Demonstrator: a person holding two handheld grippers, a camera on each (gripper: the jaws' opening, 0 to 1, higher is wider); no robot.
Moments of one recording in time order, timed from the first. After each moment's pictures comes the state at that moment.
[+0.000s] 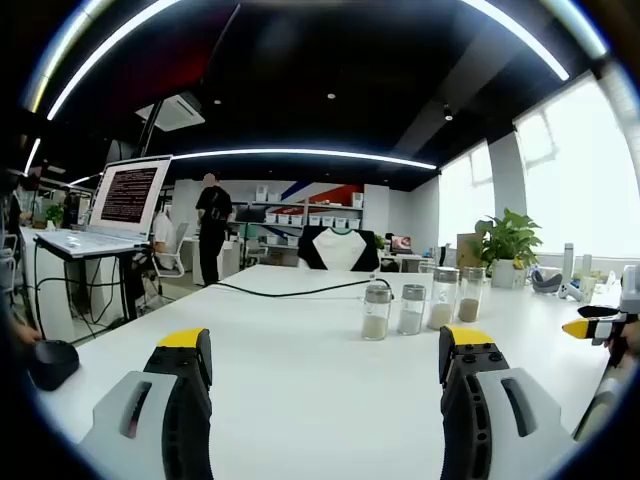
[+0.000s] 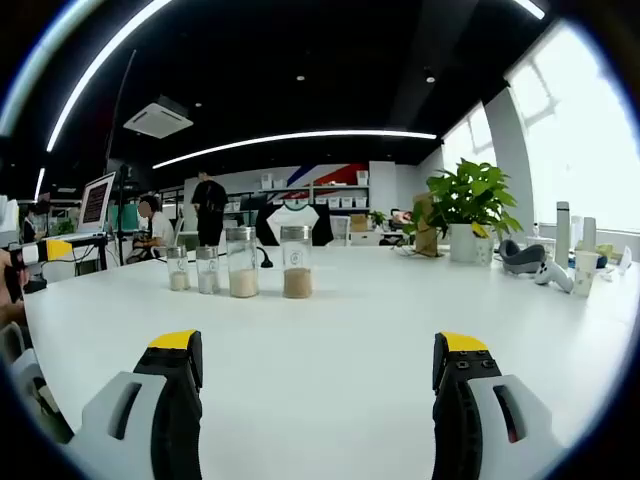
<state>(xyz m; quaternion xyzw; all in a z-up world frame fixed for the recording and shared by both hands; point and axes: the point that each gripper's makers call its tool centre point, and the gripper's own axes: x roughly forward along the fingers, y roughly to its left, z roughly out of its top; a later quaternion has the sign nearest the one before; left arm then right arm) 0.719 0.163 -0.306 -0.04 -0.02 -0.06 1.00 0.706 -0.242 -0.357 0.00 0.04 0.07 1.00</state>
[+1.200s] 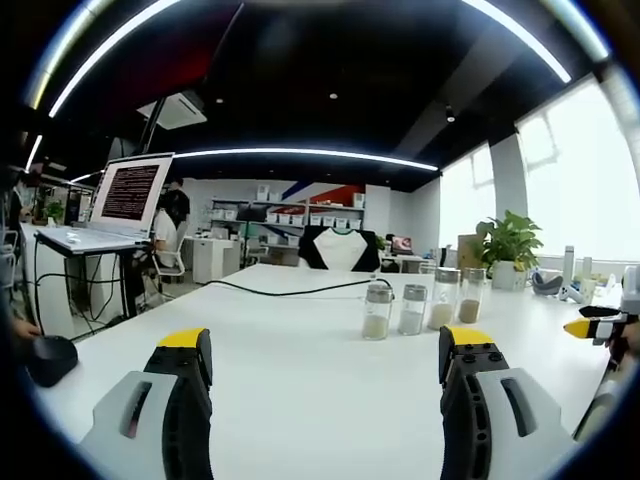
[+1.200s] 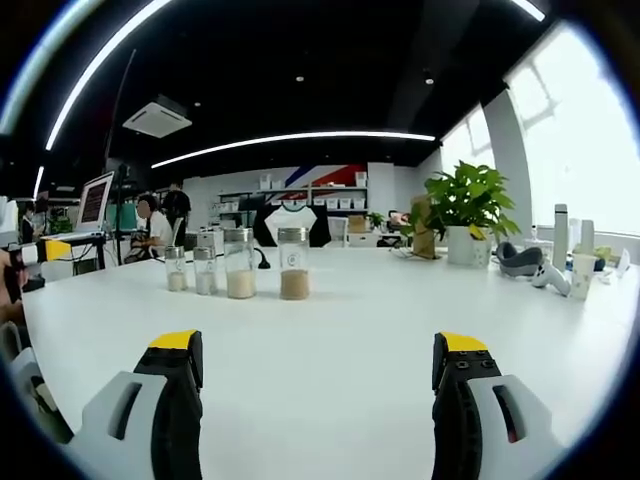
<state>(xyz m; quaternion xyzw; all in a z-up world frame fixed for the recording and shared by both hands) 0.720 0.164 -0.308 -0.05 -0.02 -0.06 1.00 0.705 -0.245 -0.352 -0.01 0.04 0.06 1.00</state>
